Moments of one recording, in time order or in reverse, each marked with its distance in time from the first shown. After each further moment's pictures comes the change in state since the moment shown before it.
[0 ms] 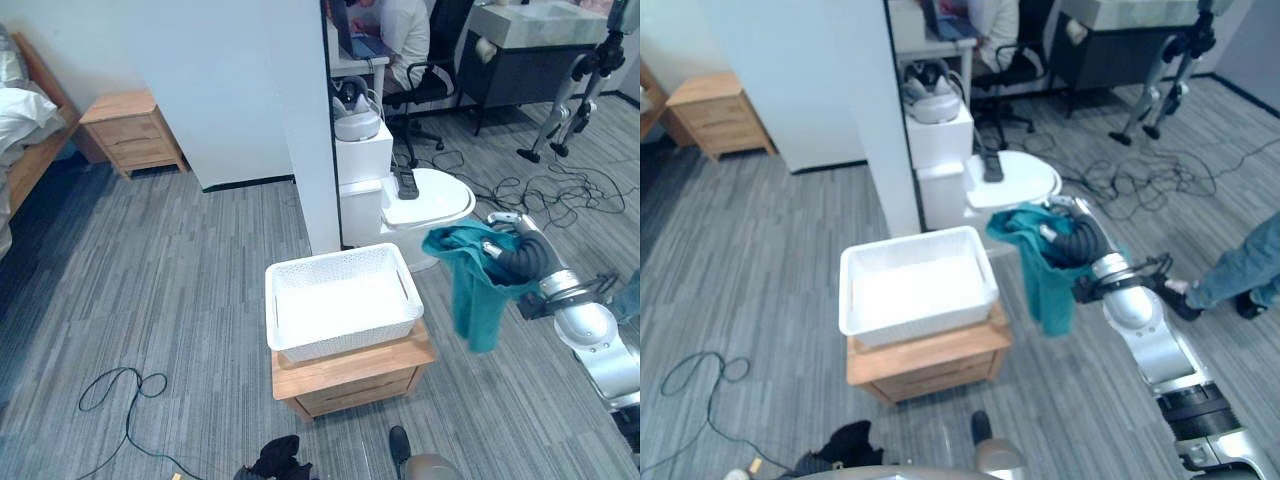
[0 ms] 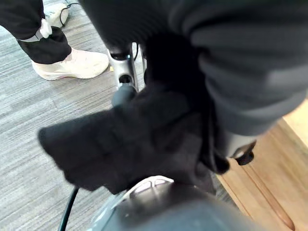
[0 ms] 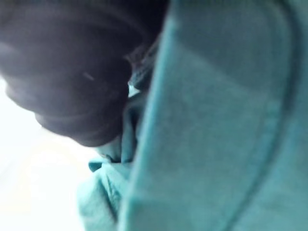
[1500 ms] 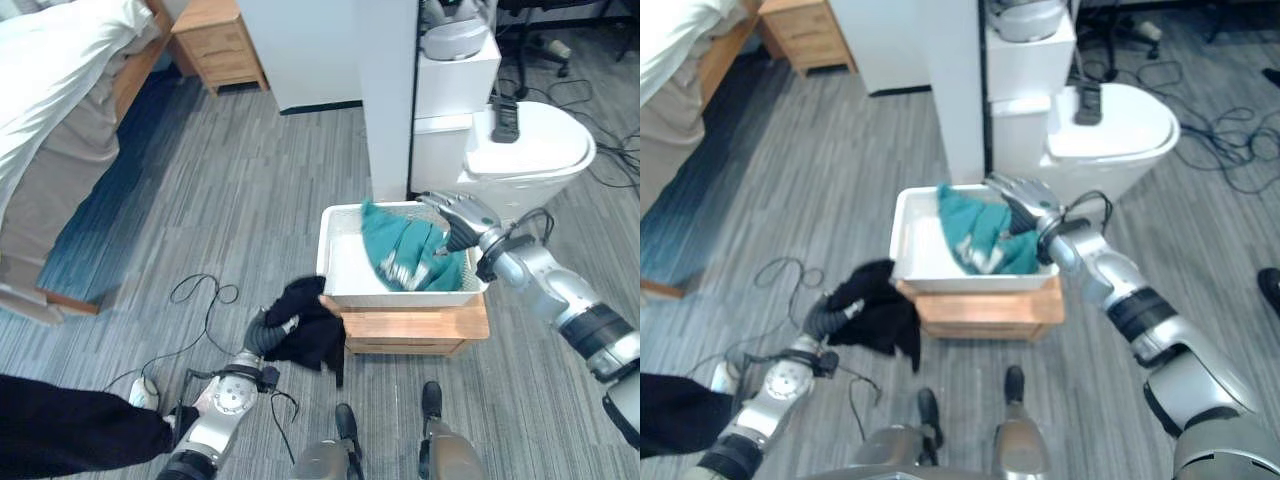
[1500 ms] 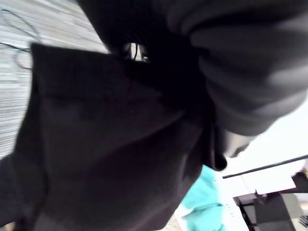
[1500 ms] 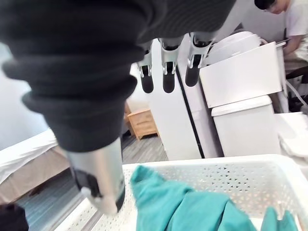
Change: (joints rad) left arm -0.074 0.242 -0.047 -0.927 -0.204 -0.171 0.037; right arm -0.356 0.012 0.328 0.425 -0.587 0.067 -0.081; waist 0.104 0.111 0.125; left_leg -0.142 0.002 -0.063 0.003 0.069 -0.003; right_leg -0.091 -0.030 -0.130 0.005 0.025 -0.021
